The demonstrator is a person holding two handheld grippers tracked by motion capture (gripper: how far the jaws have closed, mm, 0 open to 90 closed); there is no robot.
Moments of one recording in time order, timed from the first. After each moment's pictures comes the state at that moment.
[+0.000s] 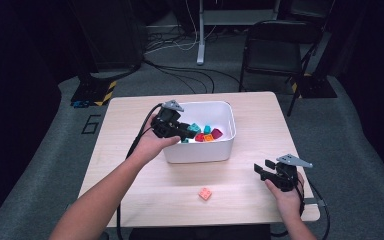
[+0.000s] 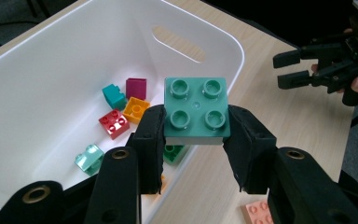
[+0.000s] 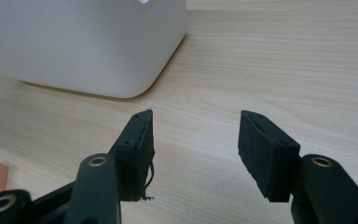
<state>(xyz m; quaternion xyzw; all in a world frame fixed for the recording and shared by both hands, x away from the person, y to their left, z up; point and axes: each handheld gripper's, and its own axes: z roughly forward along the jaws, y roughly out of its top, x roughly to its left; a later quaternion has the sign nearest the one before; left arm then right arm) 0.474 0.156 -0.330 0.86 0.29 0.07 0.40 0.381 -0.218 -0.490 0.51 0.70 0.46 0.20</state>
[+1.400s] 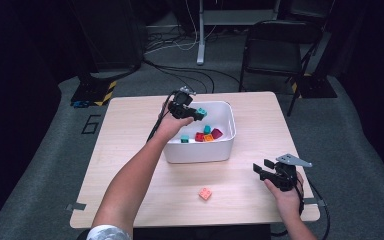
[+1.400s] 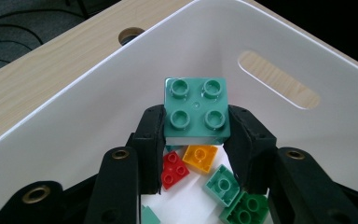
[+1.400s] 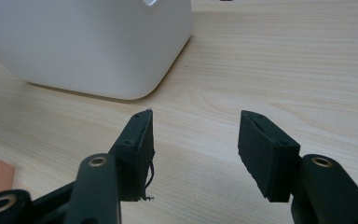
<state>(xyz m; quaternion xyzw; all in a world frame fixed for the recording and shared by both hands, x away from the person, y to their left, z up) 0.573 0.124 -0.376 0.85 0.34 0.10 0.38 0.382 -0.217 -0.489 0.50 0.70 0.46 0.20</state>
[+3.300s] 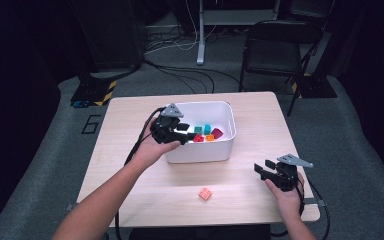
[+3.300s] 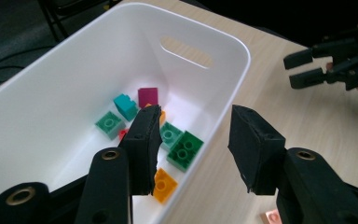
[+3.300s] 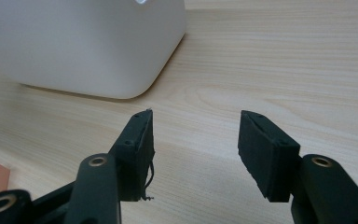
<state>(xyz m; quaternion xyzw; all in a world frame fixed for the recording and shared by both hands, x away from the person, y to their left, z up) 0.453 0.159 -0.343 0.87 0.26 0.12 0.41 0.381 -0.220 -0.491 0.51 0.70 0.46 0.19</state>
